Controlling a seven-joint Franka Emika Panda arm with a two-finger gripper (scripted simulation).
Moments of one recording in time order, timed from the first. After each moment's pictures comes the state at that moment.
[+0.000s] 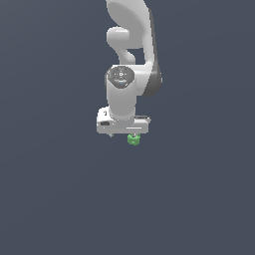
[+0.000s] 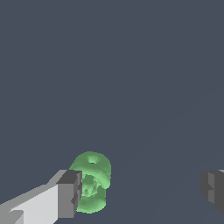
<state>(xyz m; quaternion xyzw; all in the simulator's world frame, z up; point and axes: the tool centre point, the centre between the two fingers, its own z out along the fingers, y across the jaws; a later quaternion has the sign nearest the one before) -0.018 -0.019 0.148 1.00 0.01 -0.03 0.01</state>
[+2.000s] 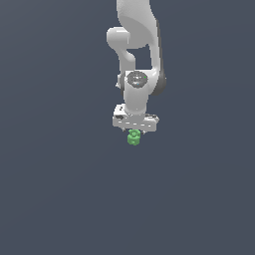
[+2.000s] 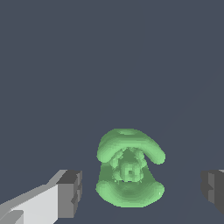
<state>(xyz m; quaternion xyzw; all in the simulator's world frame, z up) -0.079 0.031 0.097 1.00 -0.09 0.00 0.00</state>
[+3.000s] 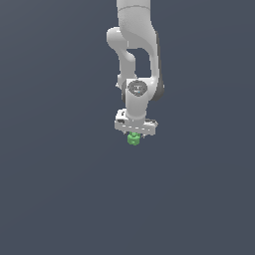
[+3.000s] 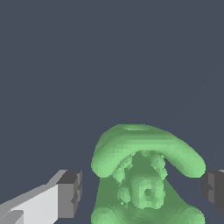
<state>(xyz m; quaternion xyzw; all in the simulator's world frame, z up) -0.089 0.036 0.056 1.00 -0.10 0.00 0.00</state>
